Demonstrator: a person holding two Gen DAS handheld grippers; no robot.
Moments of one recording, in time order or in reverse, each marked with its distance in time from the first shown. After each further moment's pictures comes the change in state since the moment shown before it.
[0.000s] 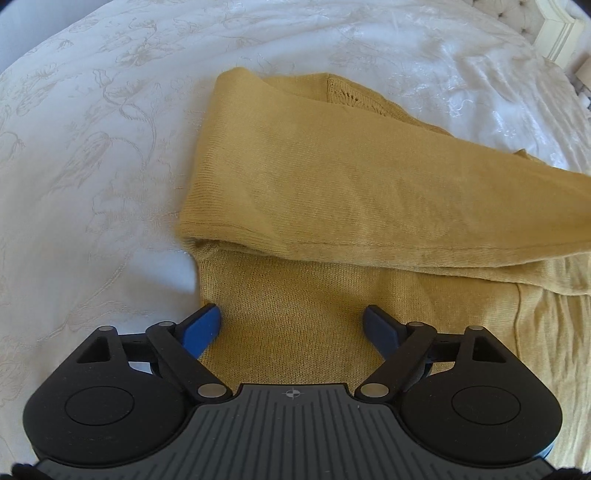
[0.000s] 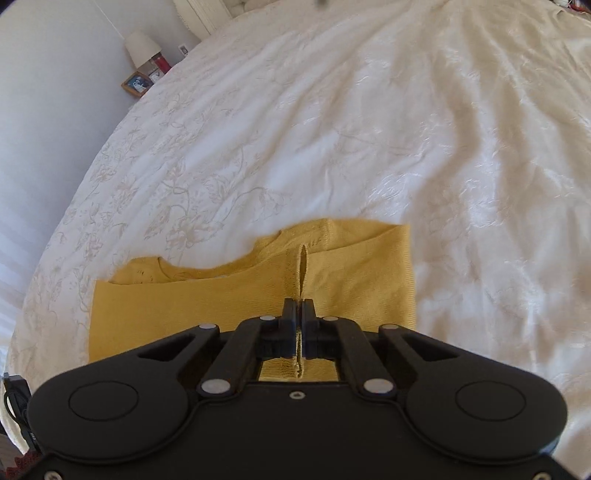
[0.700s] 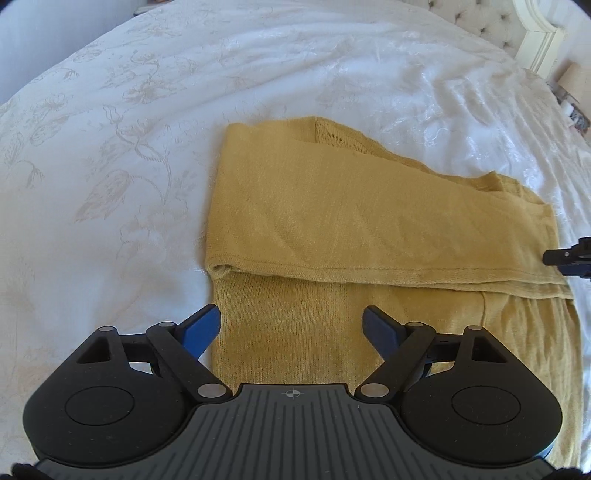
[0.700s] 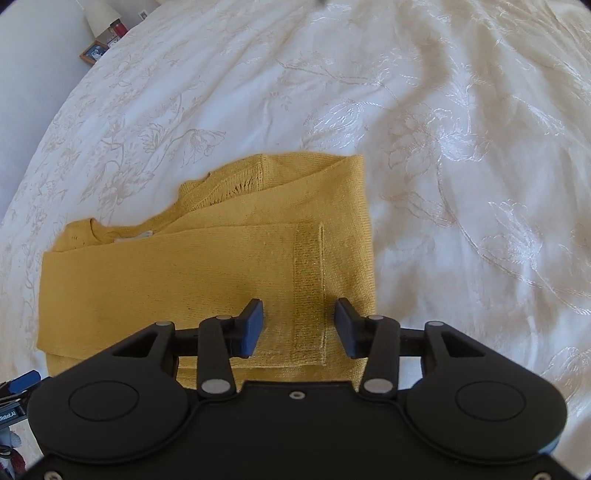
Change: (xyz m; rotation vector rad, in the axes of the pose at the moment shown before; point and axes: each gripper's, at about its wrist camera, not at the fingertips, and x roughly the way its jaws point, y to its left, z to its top) left arm -0.042 0.004 0.003 0.032 -0.082 -0.023; right arm 0.054 -0.025 -0.020 0.020 0.125 -0.089
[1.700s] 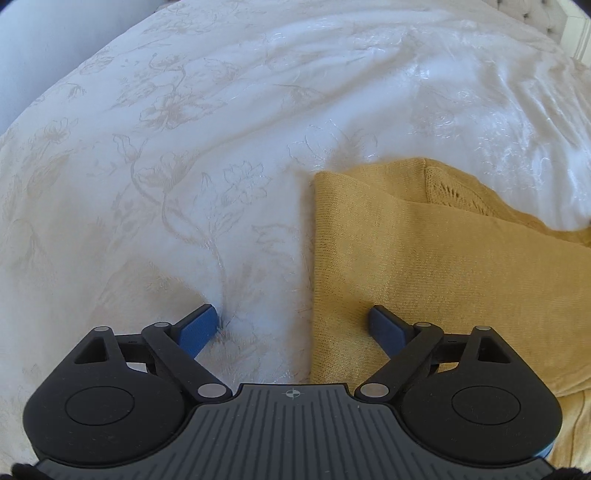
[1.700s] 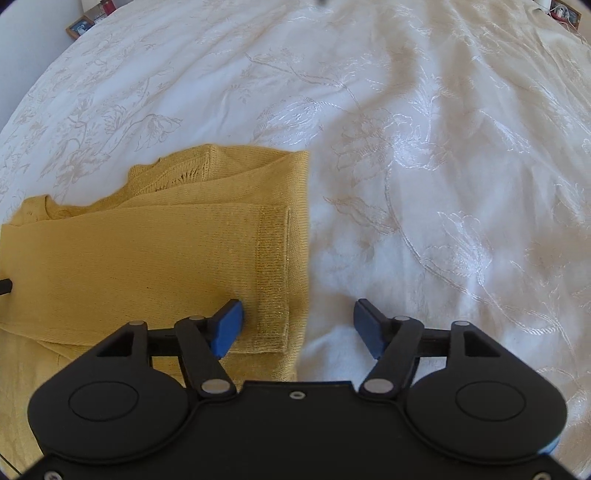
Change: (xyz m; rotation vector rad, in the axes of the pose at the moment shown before) left arm 0.068 0.041 0.068 0.013 0.047 0.145; right arm -0.001 -0.016 -0.006 -0.083 -0.008 -0.161
